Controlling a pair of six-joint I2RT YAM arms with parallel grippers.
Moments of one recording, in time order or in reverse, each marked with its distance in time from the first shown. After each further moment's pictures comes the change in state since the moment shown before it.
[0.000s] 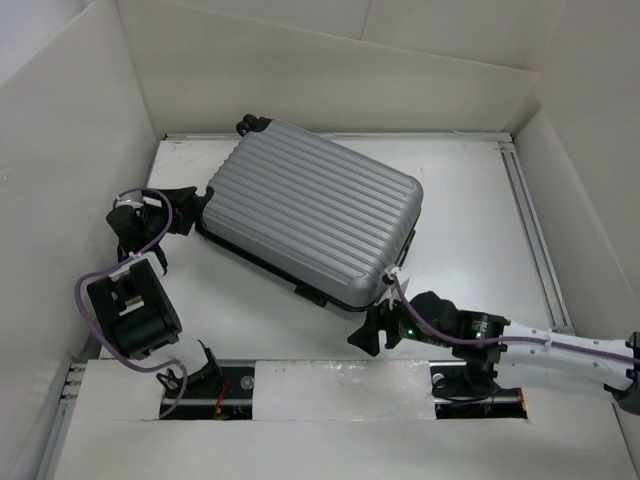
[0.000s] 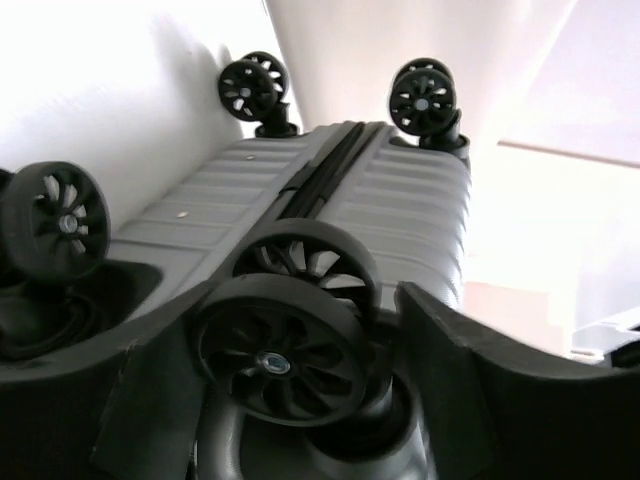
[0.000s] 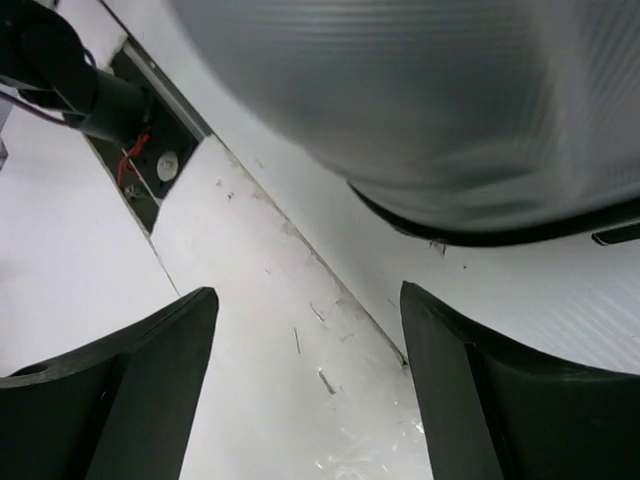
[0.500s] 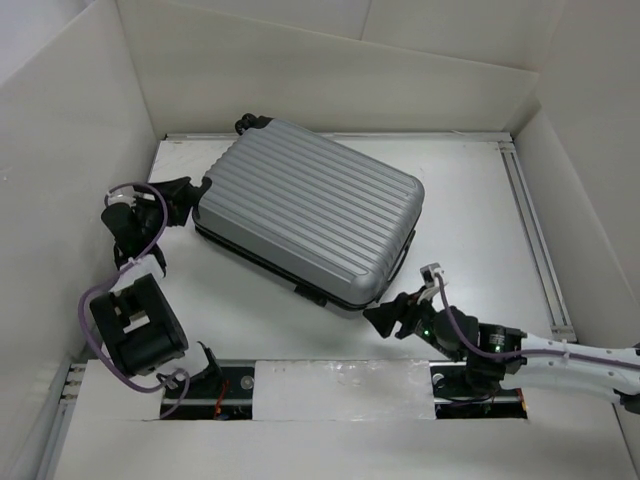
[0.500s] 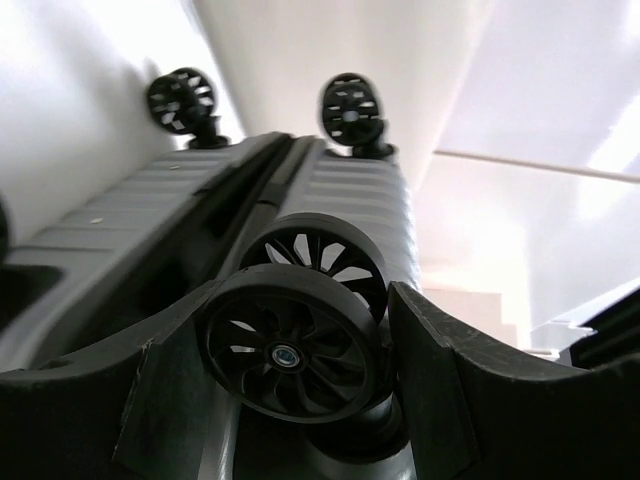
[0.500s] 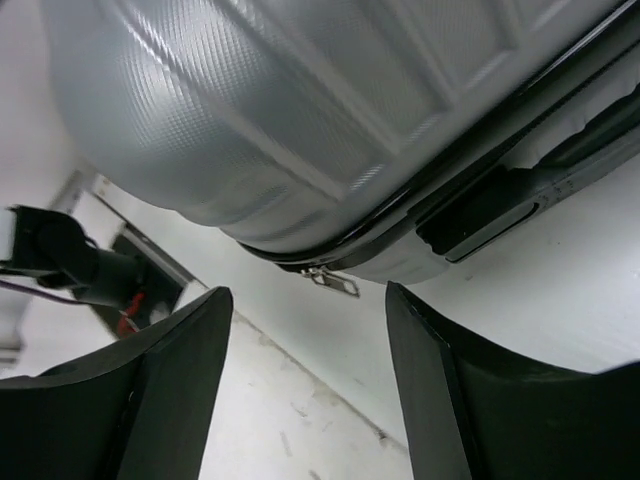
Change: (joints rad) left arm -0.005 -0.093 0.000 0.028 -0.026 -0.107; right arm 0.120 -0.249 -0.130 0.055 0.480 0.158
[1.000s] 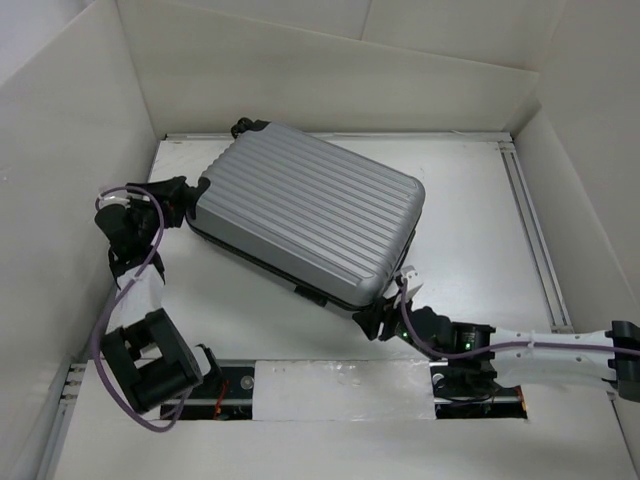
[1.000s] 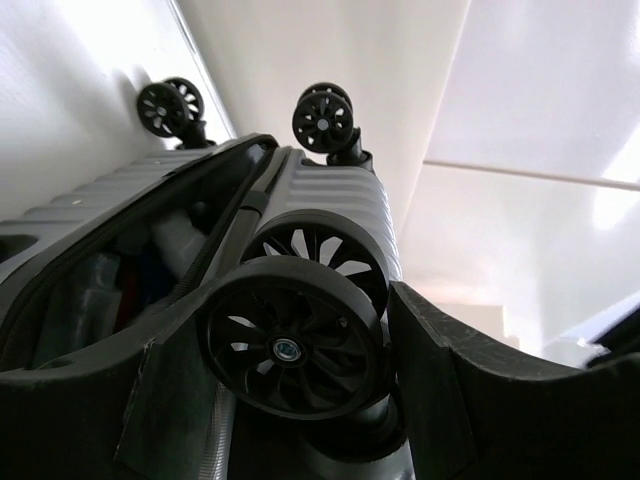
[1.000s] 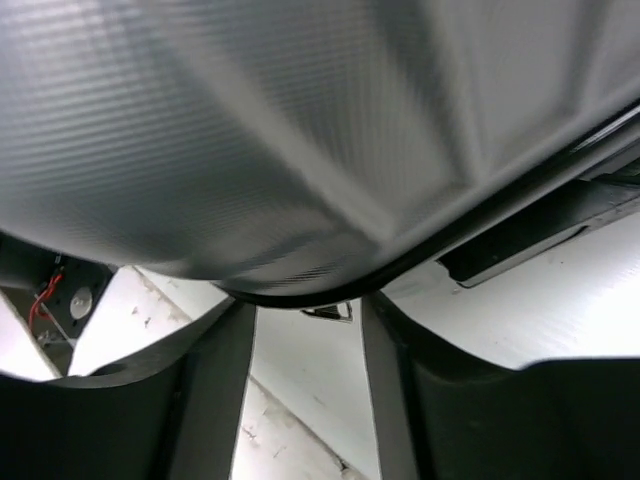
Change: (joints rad) left arm 0.004 -0.200 0.001 -0.189 -0.058 0.020; right arm 0.001 0.299 -0.021 0.243 -0.018 -0.124
